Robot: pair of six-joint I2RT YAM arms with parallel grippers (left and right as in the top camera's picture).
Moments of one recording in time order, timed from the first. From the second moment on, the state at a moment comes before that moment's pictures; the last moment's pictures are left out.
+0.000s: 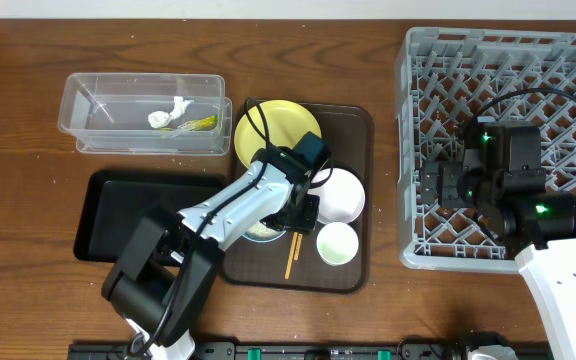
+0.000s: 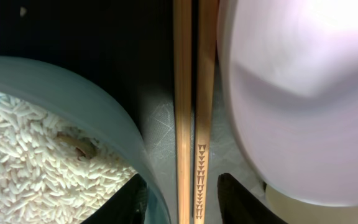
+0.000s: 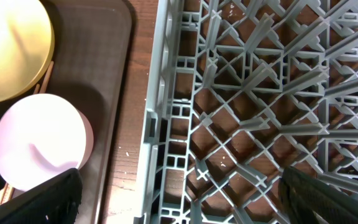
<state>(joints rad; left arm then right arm) -0.64 1.85 1.19 -0.89 0.14 -0.44 0.12 1.16 1.03 -0.85 -0.03 0.10</state>
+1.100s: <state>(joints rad) -0.45 1.47 1.19 -1.03 0.13 -0.35 0.12 1.16 1.03 -0.85 -0.03 0.10</state>
